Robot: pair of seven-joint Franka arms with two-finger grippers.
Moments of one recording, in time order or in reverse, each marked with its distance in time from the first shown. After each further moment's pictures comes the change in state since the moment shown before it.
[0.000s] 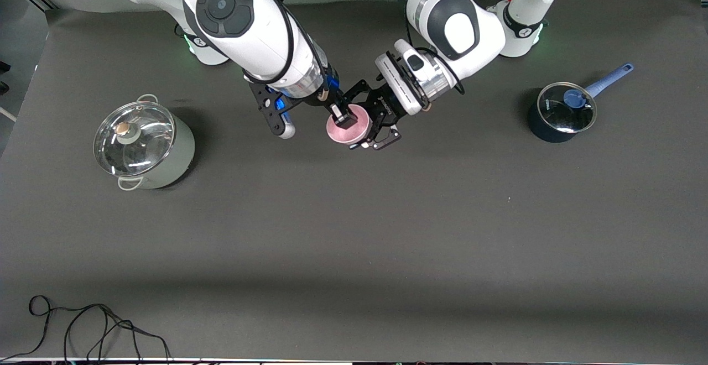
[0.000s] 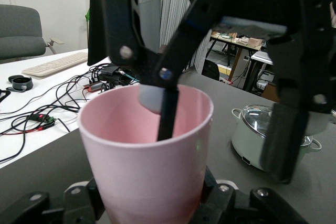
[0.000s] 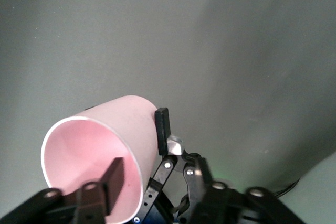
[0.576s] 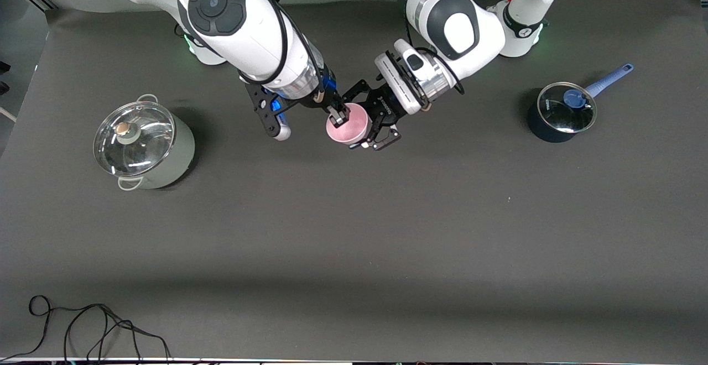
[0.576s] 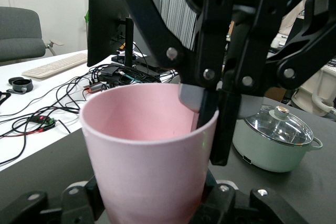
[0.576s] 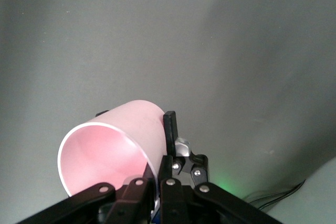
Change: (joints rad) left arm -0.002 0.000 0.001 0.001 0.001 0.002 0.011; right arm -0.001 0.001 -0.010 0.009 0.000 0.005 0.000
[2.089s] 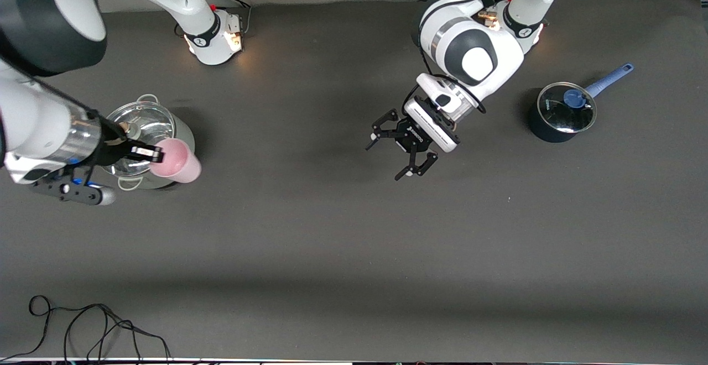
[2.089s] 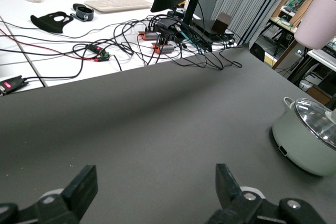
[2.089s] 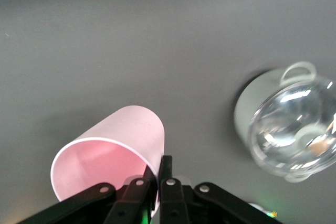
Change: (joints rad) left arm 0.029 0.071 0.042 -0.002 0.018 0.167 -0.222; right arm -0.389 -0.122 -0.172 -0.114 -0.184 -0.260 -1.483
